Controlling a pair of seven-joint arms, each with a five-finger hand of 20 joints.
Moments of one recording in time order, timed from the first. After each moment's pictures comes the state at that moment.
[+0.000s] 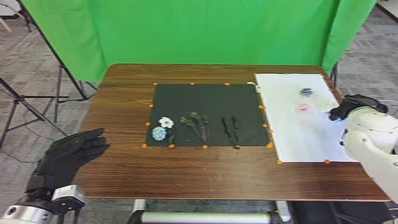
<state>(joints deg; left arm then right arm) 152.9 -41.9 -108.6 -129.0 32.2 12.5 22.2 -78.7 -35.1 67.6 -95.9 -121.9 -21.2 47.6</state>
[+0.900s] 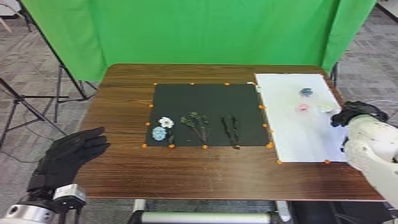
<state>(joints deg) 152.0 -41.5 -107.6 -128.7 31.6 12.6 23.3 -84.0 -33.5 68.8 -96.8 -121.8 -15.5 46.7</state>
